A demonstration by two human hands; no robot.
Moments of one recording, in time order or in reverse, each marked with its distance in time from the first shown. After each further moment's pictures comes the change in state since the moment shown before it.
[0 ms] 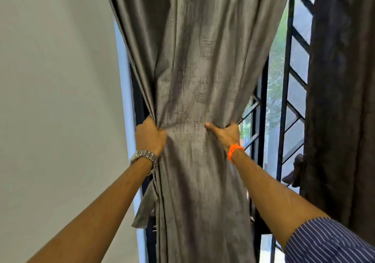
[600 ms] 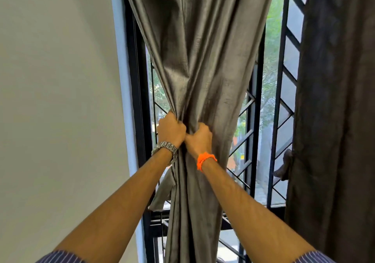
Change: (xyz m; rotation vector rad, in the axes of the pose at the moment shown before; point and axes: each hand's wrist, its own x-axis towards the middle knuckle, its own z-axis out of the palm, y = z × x) left_hand -0.014 0.035 0.021 -0.107 -0.166 0.010; right_hand -0.091 -0.034 0.051 -0.152 -0.033 -0.133
